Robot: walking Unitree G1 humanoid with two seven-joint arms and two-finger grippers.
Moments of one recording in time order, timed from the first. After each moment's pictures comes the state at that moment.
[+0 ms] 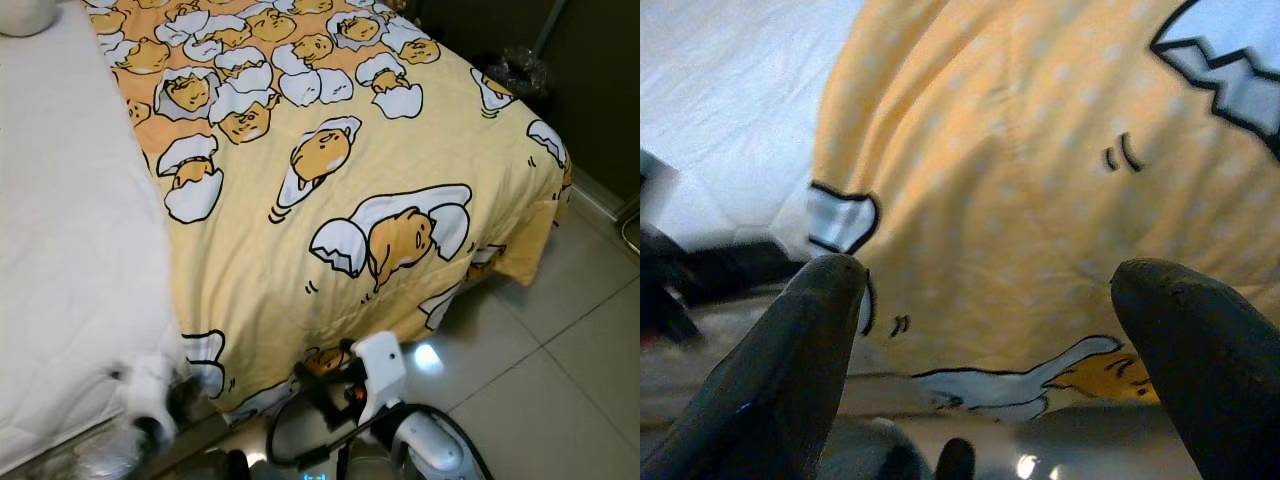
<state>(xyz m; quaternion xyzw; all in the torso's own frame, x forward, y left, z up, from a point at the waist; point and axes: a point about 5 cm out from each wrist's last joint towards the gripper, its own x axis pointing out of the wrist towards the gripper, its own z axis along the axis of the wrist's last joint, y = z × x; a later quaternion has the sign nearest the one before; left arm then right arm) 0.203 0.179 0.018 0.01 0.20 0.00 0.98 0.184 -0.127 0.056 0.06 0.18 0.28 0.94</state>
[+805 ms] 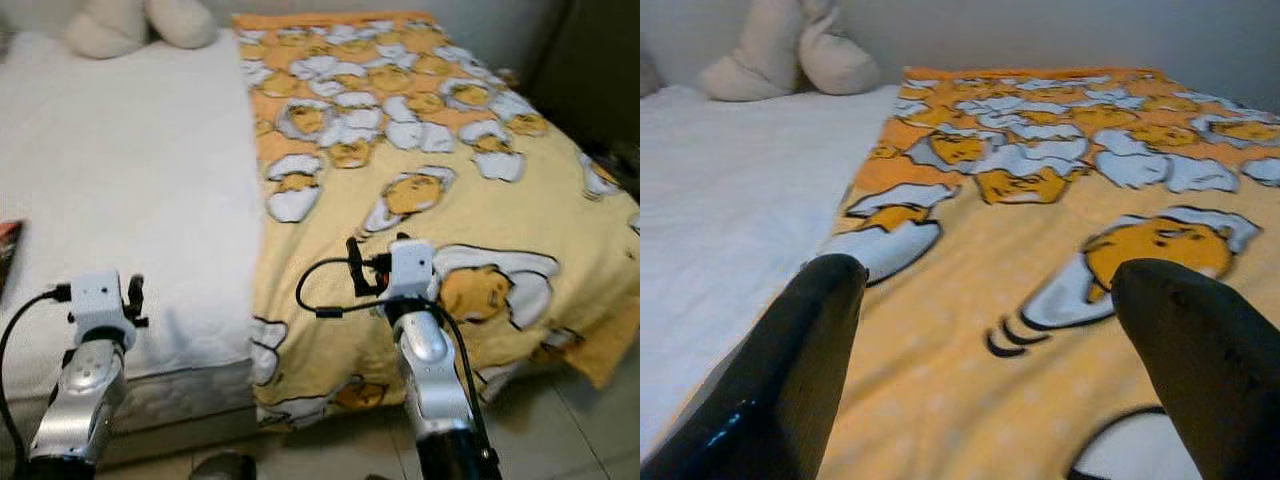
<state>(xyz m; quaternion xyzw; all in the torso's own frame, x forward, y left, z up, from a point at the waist) 0.267 0.217 0.052 0.06 0.11 0.15 0.98 0.292 -0.148 0.085 -0.01 -0.01 0.08 1.00</state>
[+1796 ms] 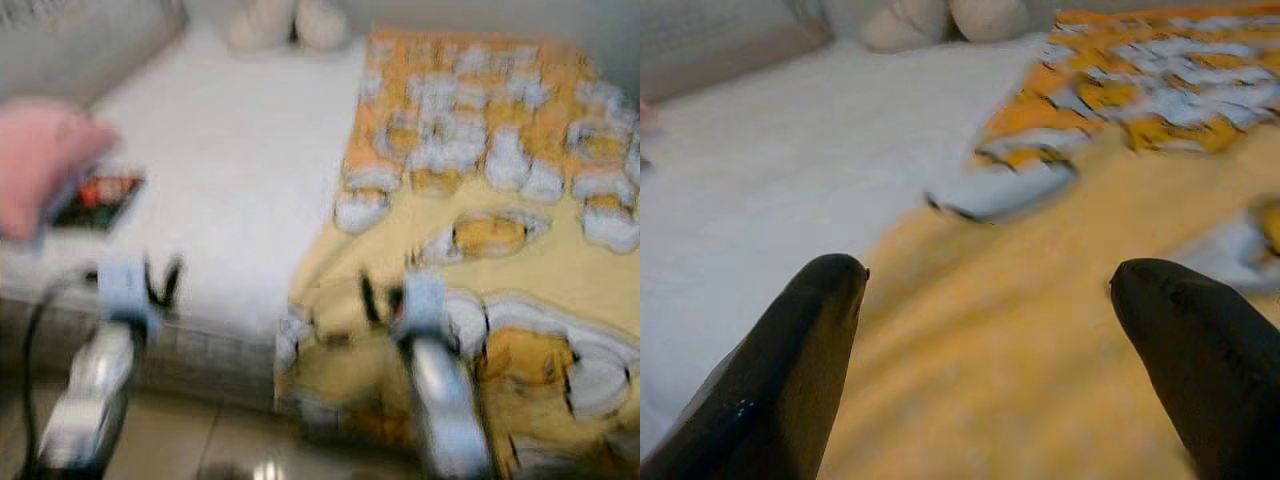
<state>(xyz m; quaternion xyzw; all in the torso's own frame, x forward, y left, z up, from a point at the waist) 0.260 0.181 0.068 0.02 0.08 -0.02 1.00 0.250 -0.175 0.054 0.01 0.06 0.05 1.00</state>
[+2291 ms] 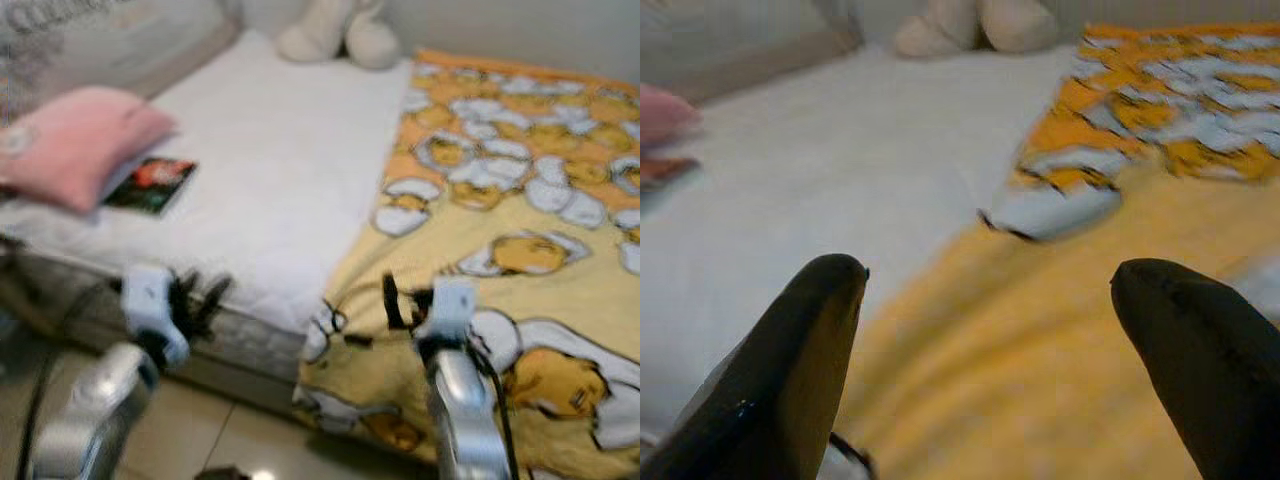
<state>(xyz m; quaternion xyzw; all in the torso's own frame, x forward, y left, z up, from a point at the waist) 0.250 0.157 0.093 -0.04 0.08 -0.11 0.99 0.258 -0.183 0.069 0.04 0.05 0.02 1.00</state>
